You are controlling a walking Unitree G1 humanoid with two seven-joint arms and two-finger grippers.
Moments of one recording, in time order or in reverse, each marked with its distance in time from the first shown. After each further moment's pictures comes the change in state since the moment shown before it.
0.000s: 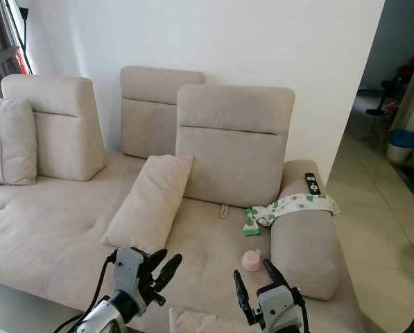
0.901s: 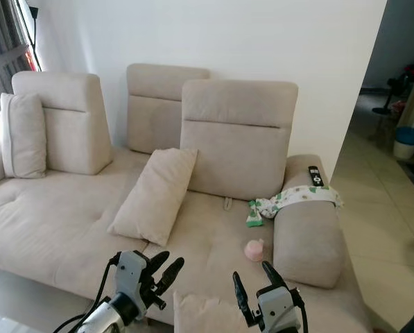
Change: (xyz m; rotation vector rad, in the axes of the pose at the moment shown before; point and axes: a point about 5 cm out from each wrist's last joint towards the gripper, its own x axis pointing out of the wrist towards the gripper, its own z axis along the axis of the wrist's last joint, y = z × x) left arm -0.001 -0.001 -0.001 0.051 -0.014 -0.025; right arm -0.001 0.002 -0.003 0.020 0.009 0.004
